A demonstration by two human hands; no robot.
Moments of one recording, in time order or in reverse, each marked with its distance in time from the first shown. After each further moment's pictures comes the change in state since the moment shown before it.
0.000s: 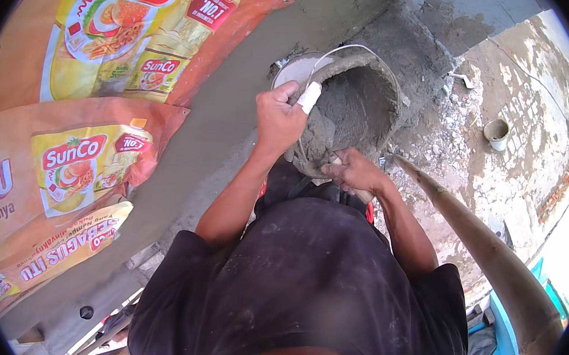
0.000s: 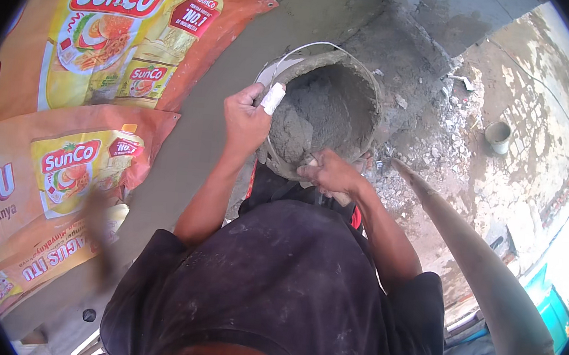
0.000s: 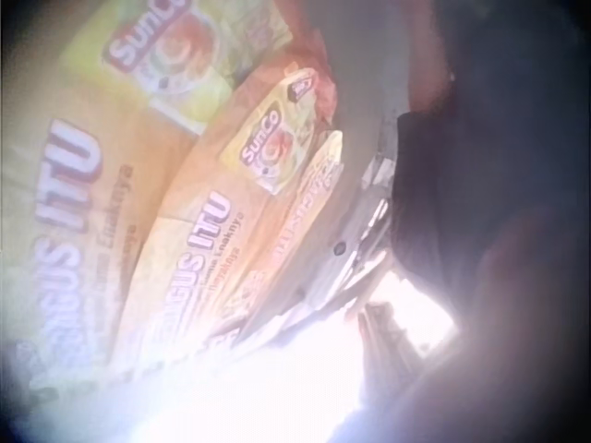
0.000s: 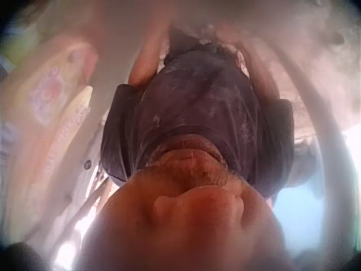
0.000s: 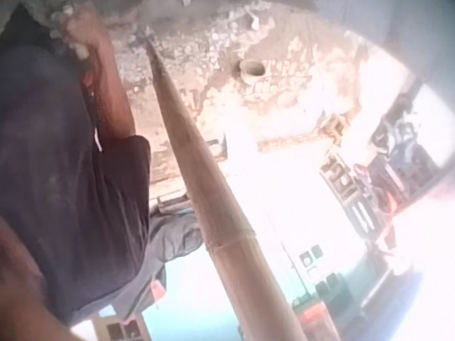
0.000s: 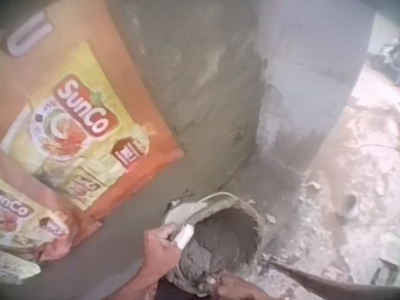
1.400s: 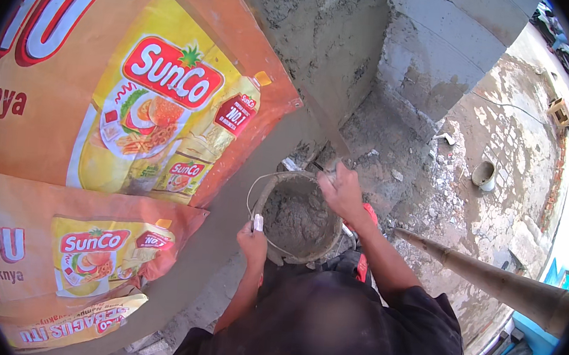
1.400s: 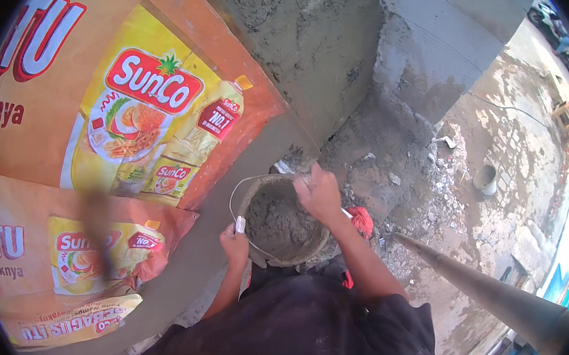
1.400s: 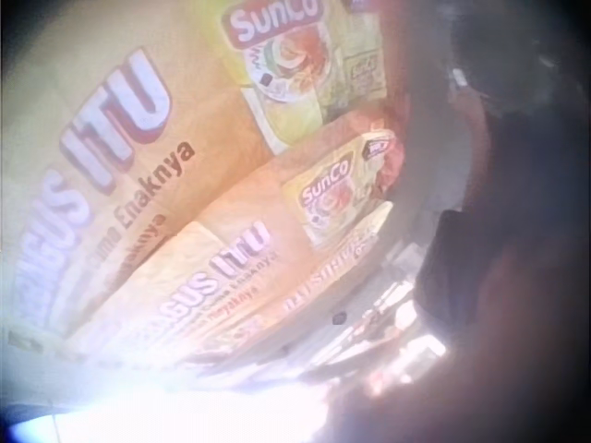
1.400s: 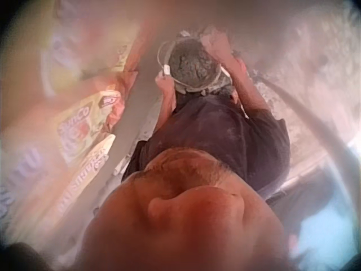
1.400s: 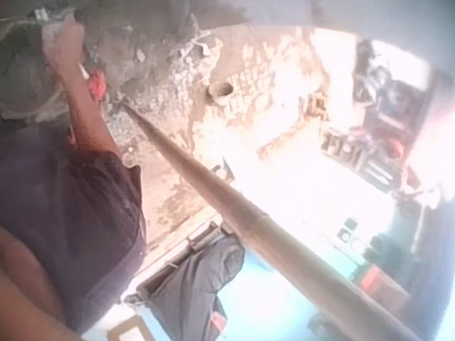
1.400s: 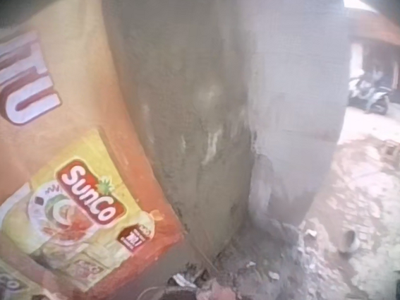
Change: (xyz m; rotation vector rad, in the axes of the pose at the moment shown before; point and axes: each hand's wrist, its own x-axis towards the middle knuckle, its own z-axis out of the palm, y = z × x) left_hand -0.046 -0.157 -0.089 0.015 0.341 -0.429; right_hand 0.124 -0.107 0.009 -0.427 0.947 -0.718
